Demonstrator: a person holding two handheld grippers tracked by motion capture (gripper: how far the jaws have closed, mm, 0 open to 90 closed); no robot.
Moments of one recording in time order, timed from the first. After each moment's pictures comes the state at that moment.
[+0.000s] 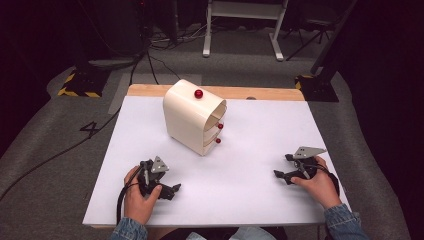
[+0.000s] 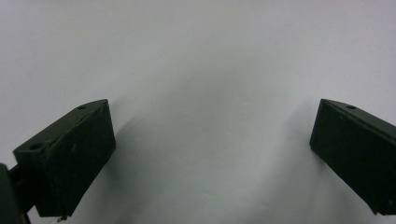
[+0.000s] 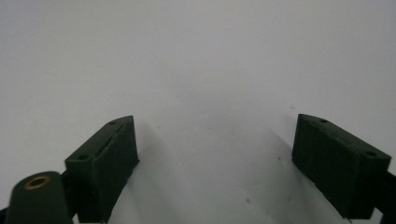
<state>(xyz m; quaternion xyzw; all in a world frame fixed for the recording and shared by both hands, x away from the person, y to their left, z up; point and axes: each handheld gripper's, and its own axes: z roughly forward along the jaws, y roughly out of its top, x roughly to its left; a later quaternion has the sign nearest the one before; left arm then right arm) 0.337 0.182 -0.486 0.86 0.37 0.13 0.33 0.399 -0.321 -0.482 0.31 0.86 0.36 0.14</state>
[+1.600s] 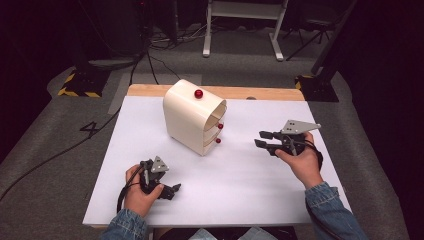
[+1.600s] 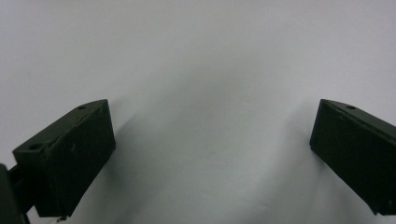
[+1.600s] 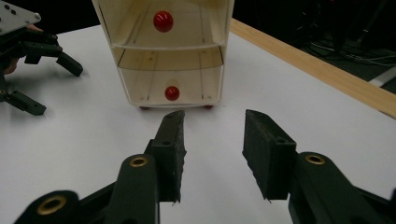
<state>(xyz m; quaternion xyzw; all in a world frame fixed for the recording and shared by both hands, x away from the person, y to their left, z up) 0.337 0.182 -0.486 0.86 0.37 0.13 0.33 0.419 -0.243 -0.388 0.24 0.82 0.49 0.15</state>
